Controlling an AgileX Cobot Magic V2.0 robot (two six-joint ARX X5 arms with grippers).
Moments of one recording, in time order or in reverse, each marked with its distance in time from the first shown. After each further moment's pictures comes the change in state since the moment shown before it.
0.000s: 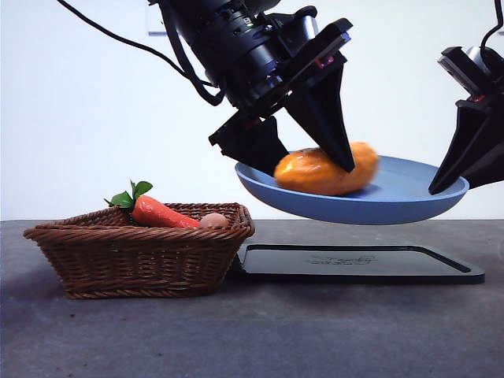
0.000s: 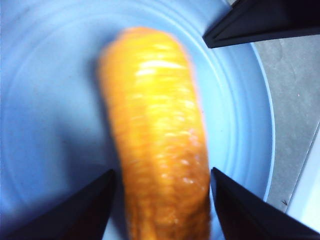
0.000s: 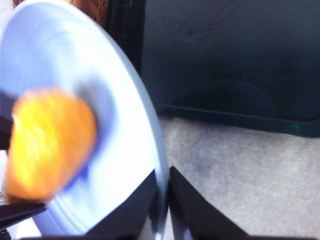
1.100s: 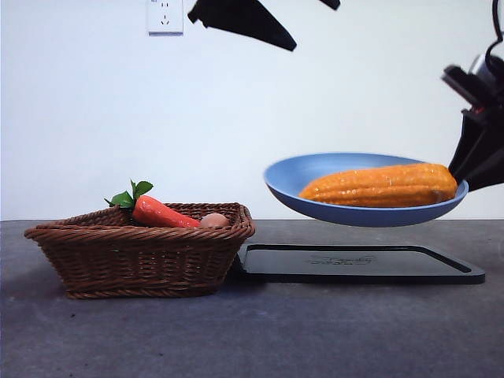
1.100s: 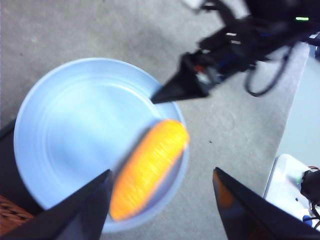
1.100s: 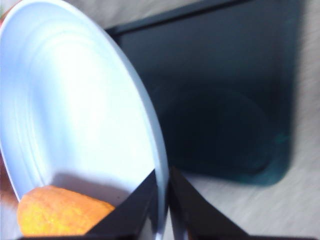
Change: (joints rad) left arm 0.024 -0.241 0.090 -0.039 0.000 0.001; right arm -0.081 0.105 0.064 0.096 0.048 0.016
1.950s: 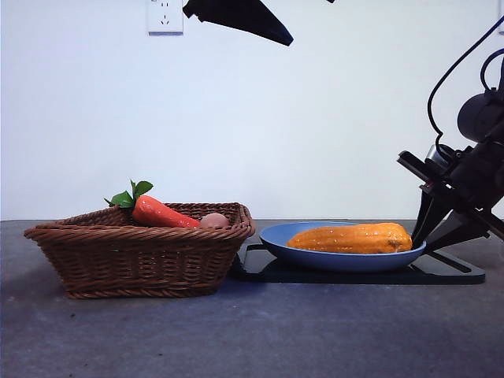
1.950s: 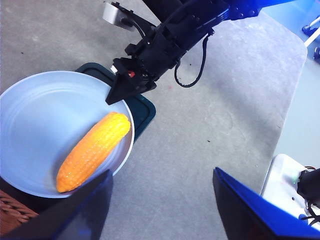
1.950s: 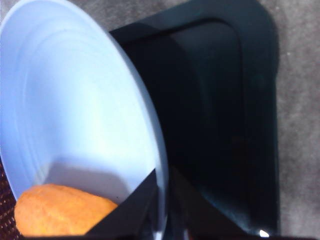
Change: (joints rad) left arm 0.000 -0.008 0.000 -0.016 0.000 -0.011; right arm 0.016 0.463 0.293 -0.027 0.003 0.064
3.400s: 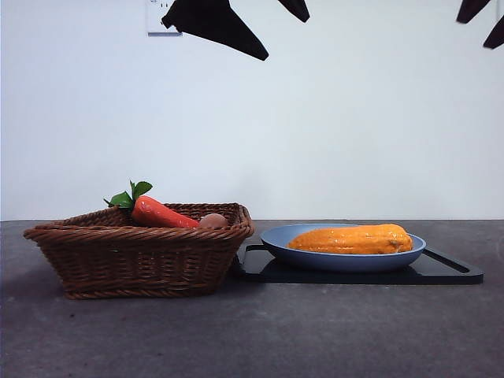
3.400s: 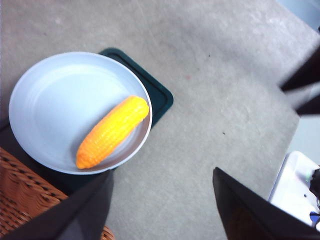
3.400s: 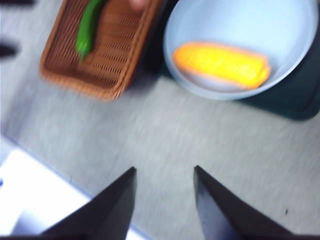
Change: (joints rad) left arm 0.055 0.000 0.000 -0.055 0.000 0.000; right arm 0.213 -0.841 0.003 -0.683 0.154 -0.309
